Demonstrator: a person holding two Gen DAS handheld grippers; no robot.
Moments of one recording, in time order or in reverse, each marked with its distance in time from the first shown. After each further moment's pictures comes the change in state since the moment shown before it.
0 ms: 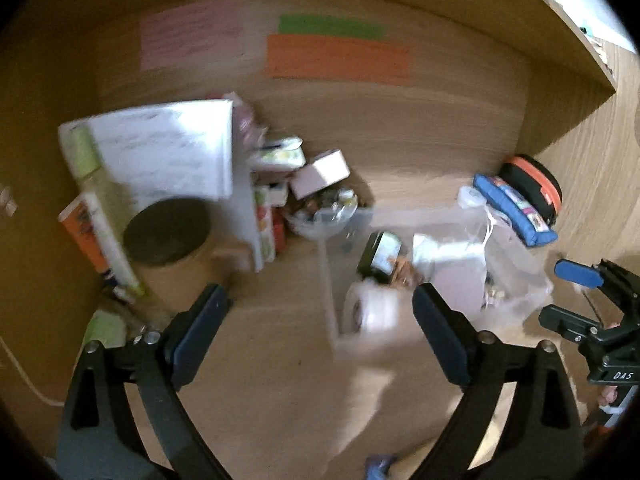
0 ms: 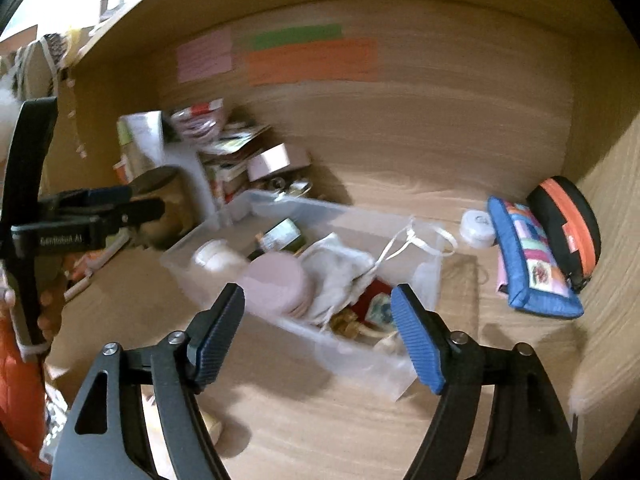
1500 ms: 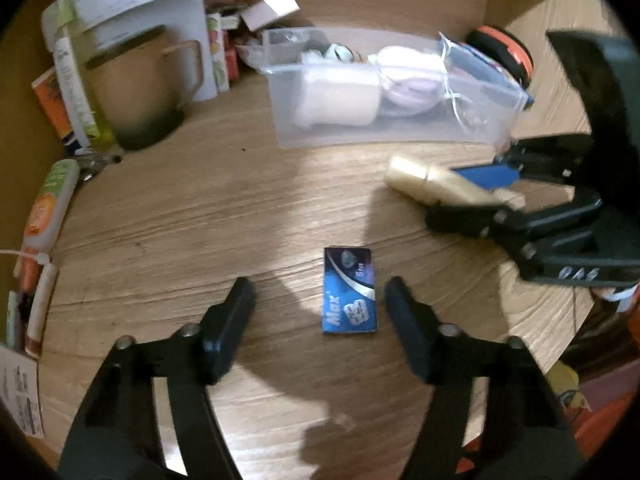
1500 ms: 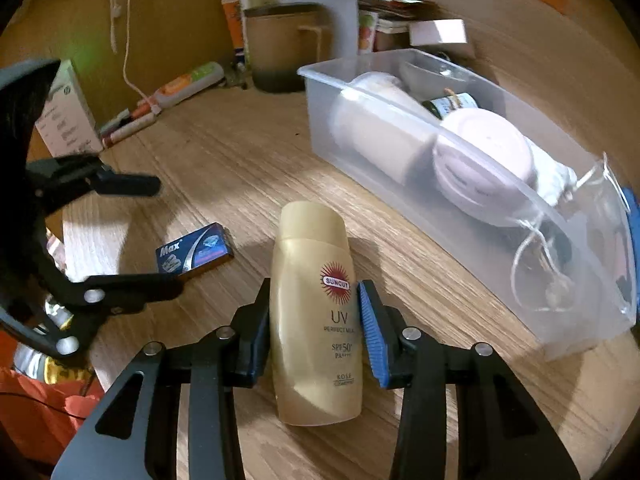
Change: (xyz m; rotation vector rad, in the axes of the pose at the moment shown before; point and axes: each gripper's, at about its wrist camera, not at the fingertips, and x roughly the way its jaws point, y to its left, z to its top) left arm 0.008 -0.039 -0.129 0.083 0.288 -0.061; right arm 0.059 0.071 -0.061 -0.265 0.335 0.242
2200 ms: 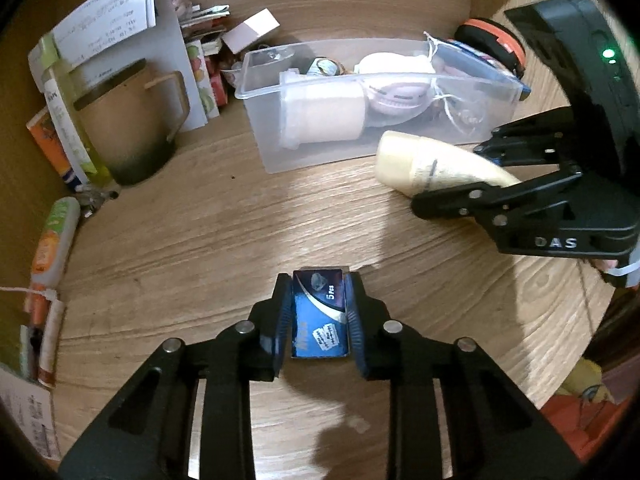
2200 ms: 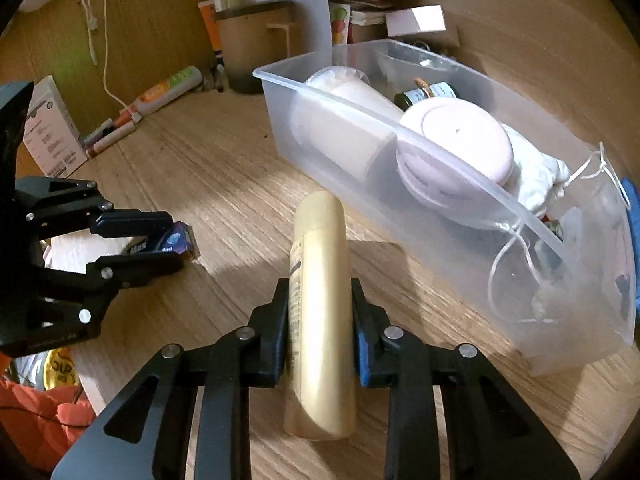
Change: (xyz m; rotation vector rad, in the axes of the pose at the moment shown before) left arm 0.003 -0.014 0.006 0.079 -0.049 0.056; right arm 0.011 -0.014 0.010 0.002 0.012 -0.025
